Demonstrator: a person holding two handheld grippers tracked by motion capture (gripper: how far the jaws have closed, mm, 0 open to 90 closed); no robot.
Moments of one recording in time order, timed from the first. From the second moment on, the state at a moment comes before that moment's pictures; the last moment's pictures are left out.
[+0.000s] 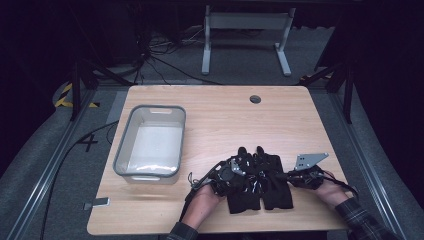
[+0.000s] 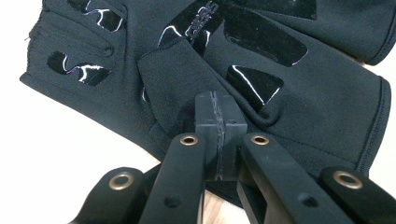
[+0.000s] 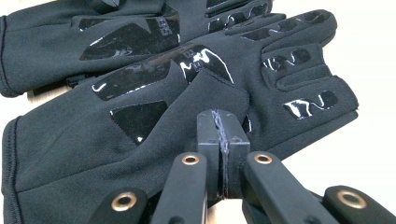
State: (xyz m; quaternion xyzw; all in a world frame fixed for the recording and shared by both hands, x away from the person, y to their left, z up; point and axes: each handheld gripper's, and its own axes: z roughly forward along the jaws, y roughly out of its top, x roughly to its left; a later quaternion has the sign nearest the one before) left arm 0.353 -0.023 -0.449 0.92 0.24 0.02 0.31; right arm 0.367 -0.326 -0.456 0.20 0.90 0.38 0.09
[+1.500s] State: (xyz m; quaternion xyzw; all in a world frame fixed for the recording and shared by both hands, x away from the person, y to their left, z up) left arm 0.354 -0.001 -0.436 0.86 0.34 0.01 0.37; right arm 0.351 -0.343 -0.455 0.21 0.90 0.37 0.09
